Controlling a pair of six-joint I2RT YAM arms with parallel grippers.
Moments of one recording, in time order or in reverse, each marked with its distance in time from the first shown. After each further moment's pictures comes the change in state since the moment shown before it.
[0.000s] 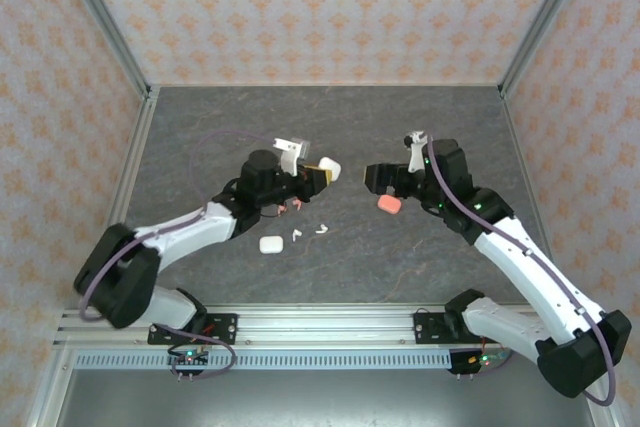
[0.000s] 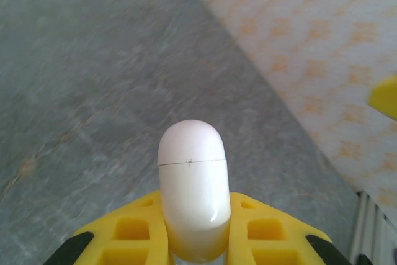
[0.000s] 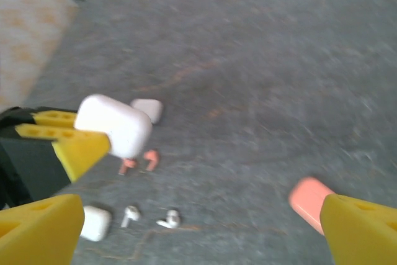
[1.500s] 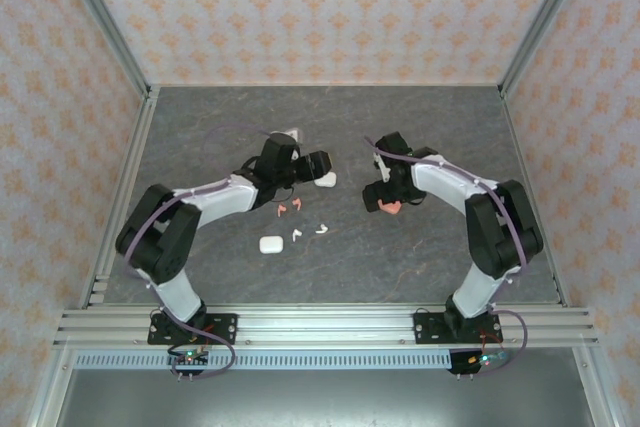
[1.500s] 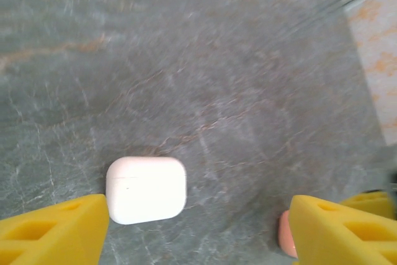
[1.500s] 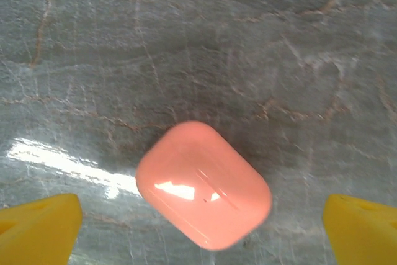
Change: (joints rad) left arm 0.068 0.202 0.195 -0.197 -0.194 -0.176; right arm -0.083 0.730 0.182 -0.164 0.087 -0.341
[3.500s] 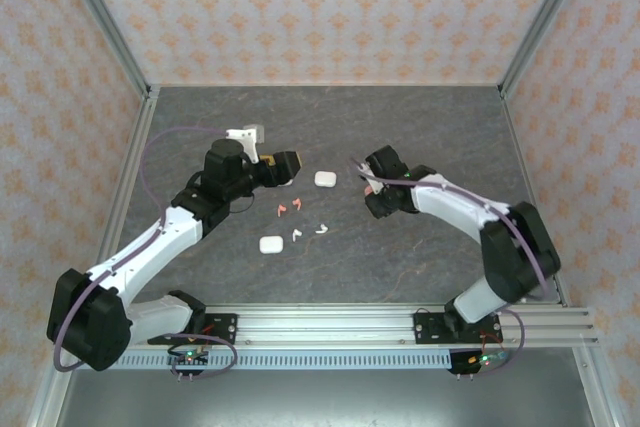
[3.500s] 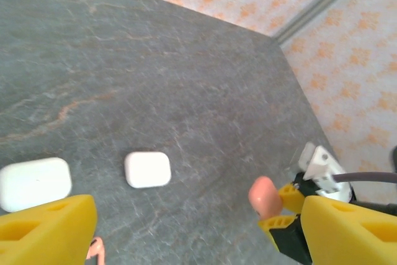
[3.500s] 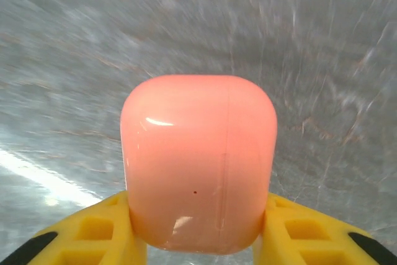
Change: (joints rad) left arm 0.092 -0.506 -0.172 -0.175 0.097 0.131; right arm 0.148 -0.212 -0.152 0.132 0.087 -0.169
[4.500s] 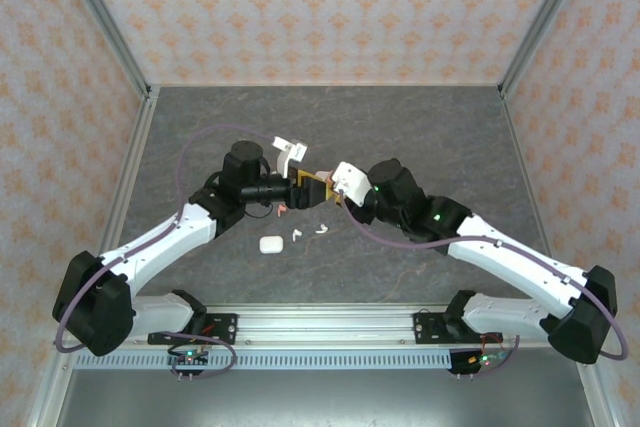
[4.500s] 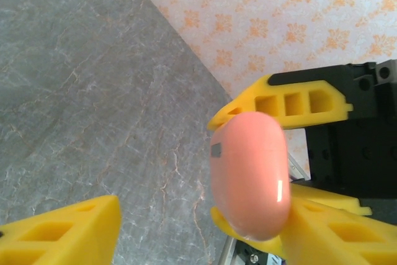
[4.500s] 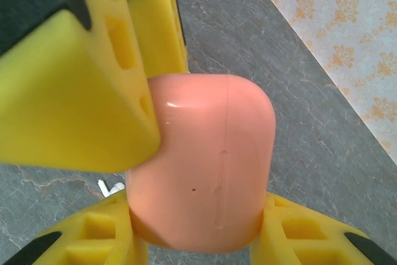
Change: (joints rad) left arm -0.114 0.082 0.023 0.117 0.472 0.062; right arm 0.311 -0.397 -0.005 0.167 0.008 -0.307
